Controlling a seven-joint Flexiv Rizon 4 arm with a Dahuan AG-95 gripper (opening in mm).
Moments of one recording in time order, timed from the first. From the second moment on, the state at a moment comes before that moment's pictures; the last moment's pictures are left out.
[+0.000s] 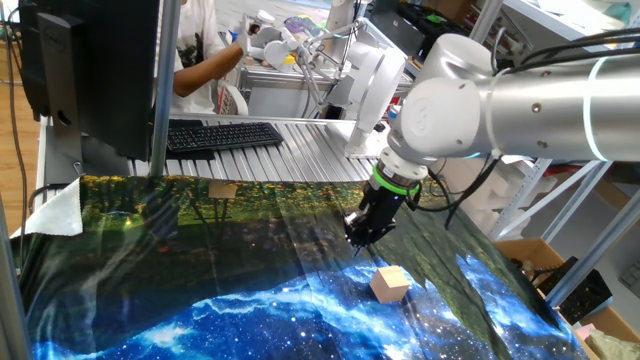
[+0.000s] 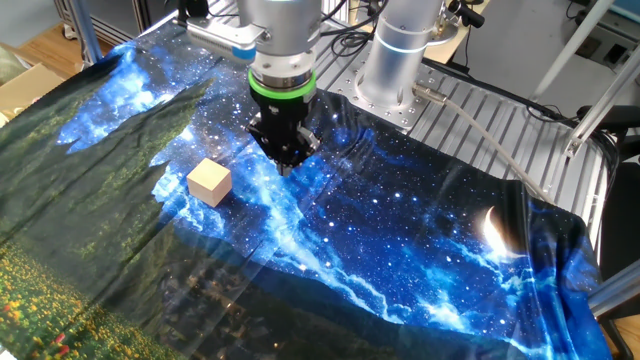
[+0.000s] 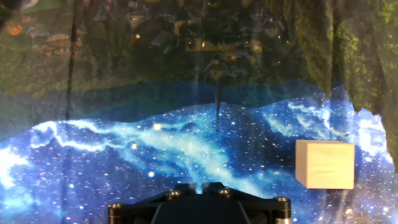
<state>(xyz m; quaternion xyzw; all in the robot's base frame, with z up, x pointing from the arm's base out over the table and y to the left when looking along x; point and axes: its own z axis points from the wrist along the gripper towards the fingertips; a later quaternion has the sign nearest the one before) 0.500 -0.006 0.164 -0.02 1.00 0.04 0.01</state>
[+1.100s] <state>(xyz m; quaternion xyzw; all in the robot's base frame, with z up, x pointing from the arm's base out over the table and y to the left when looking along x) 0.504 -0.023 0.121 -0.03 1.00 0.02 0.02</state>
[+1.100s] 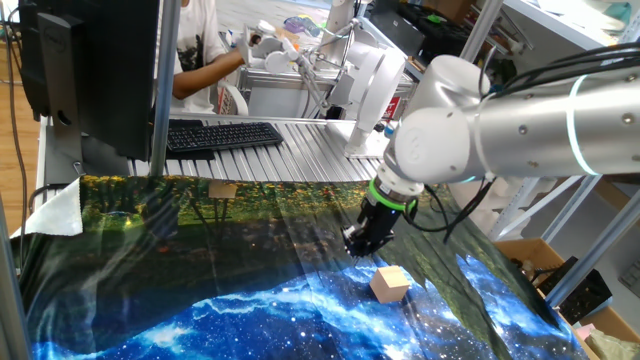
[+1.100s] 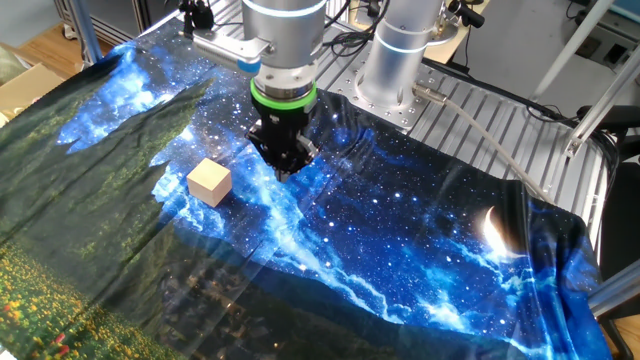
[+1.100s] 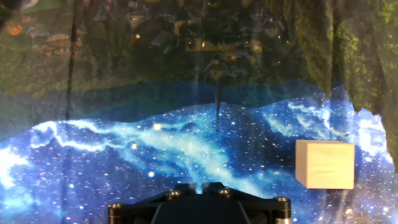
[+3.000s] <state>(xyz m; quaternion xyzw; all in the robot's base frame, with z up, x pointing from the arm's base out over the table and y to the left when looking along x) 0.510 -0.076 0.057 -0.03 1.00 0.01 0.03</state>
